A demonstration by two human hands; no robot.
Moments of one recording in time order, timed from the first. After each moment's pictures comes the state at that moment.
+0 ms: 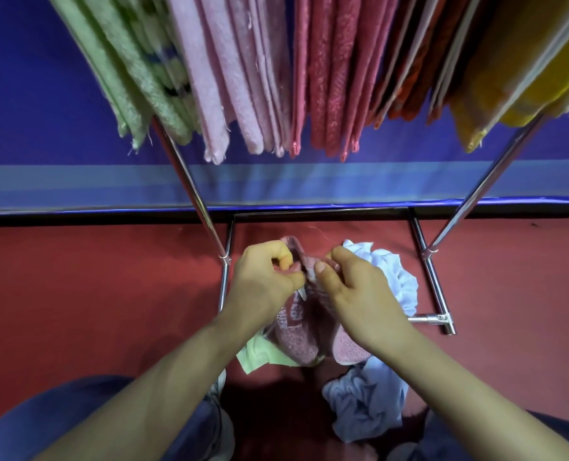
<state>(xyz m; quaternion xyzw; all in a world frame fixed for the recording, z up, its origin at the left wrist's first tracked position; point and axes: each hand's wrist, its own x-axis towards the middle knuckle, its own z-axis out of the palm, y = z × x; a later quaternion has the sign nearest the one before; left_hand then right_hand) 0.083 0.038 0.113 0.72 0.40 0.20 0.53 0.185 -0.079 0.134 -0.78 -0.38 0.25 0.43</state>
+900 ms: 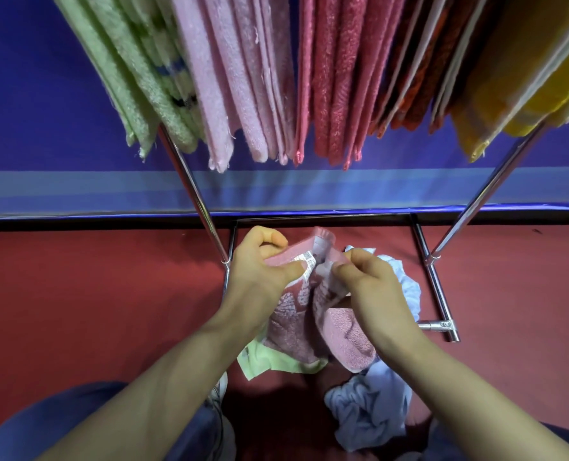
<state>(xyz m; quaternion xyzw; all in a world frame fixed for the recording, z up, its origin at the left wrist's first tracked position) 0.083 0.038 0.136 0.62 0.42 0.26 0.61 0.189 -0.075 0.138 -0.74 -0.22 0.34 0.54</state>
